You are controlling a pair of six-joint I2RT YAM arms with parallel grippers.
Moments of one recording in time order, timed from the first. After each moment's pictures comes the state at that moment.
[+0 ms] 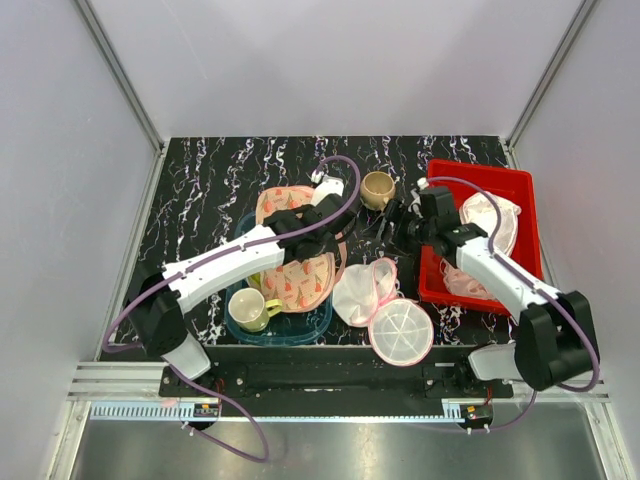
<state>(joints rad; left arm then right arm) -0.93 1.61 1.41 -0.75 -0.52 -0.56 0.34 1.31 0.89 -0.29 -0.37 0.78</state>
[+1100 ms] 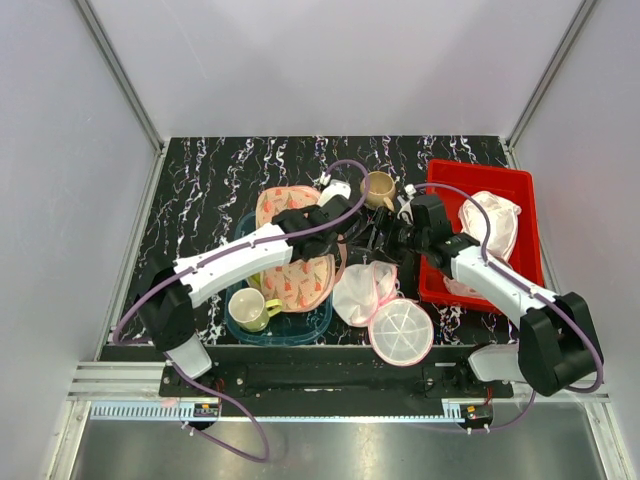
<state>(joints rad) -0.94 1.66 1.42 -0.74 -0.52 -0.50 0.42 1.32 0.81 -0.14 -0.45 0.82</state>
